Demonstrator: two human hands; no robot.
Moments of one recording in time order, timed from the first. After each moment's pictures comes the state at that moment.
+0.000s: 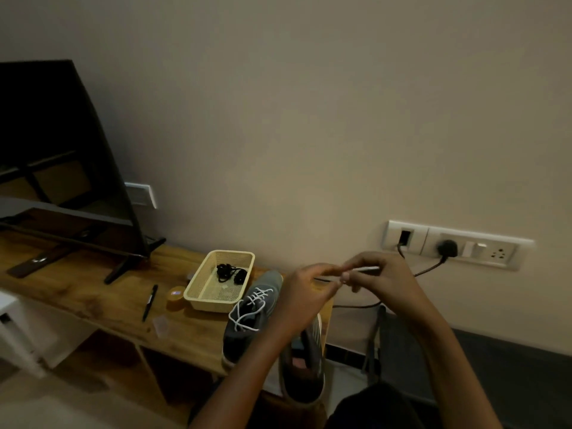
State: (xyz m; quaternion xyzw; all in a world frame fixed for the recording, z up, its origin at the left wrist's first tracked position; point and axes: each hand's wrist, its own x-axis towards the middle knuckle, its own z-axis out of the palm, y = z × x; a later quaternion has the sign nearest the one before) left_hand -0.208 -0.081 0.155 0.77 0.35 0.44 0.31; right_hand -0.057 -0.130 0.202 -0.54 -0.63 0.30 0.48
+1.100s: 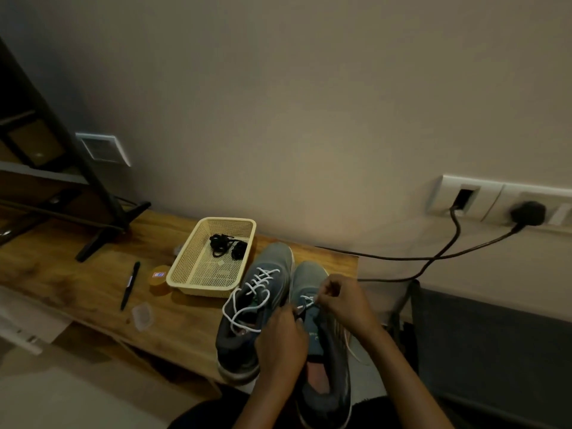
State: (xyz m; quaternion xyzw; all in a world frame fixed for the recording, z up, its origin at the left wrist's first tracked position) left_hand -0.221 -0.020 0.016 0.68 0.68 0.14 0.23; right_hand -0.093 0.004 0.021 -0.66 -0.55 0.35 0.38
